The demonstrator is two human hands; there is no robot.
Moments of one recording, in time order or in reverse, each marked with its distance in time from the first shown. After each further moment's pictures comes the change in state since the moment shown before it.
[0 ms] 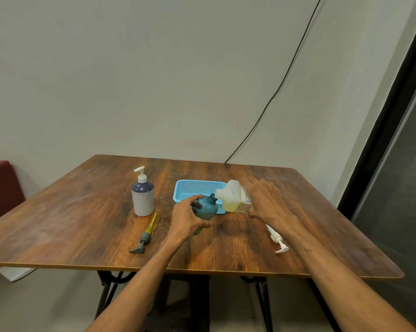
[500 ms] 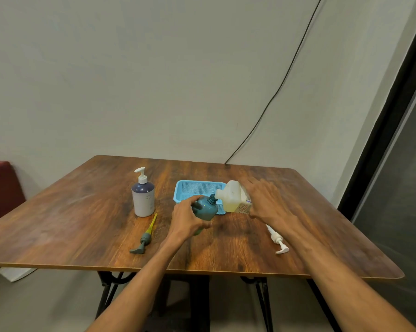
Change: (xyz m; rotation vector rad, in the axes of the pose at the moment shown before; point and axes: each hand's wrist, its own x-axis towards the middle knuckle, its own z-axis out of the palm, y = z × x) left_hand 0.002 -0.002 0.000 0.011 0.005 0.017; right_hand 0.001 -0.001 -0.002 0.007 -0.007 -0.010
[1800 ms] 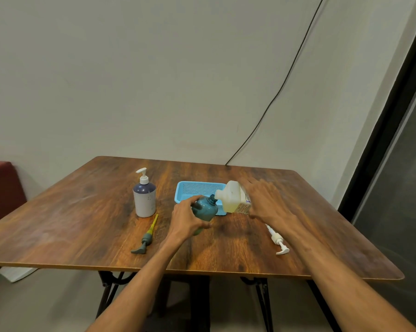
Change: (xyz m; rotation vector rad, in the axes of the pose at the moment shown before) left_hand -0.003 0.004 -0.006 -0.010 -0.018 -0.004; right_hand -0.001 -0.003 -0.011 -0.020 -0.029 -0.013
